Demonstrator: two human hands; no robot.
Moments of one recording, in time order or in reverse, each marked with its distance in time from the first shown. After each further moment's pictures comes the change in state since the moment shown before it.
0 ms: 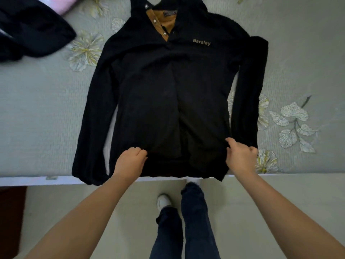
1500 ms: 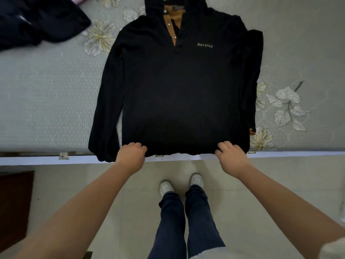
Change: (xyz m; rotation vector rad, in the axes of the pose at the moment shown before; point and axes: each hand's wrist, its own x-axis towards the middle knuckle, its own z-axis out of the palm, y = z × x) left_hand -0.060 -0.002 -0.004 0.309 -0.430 -0.164; right_hand -0.070 -0.006 -0.001 -0.513 -0.389 -0.549
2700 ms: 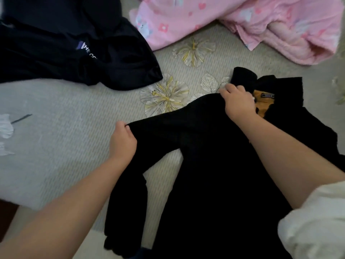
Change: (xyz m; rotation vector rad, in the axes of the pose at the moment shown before) left_hand 0.179 -0.247 -0.082 -1.093 0.566 -0.846; right_hand 0.398 -0.004 -0.330 0.045 0.323 0.030
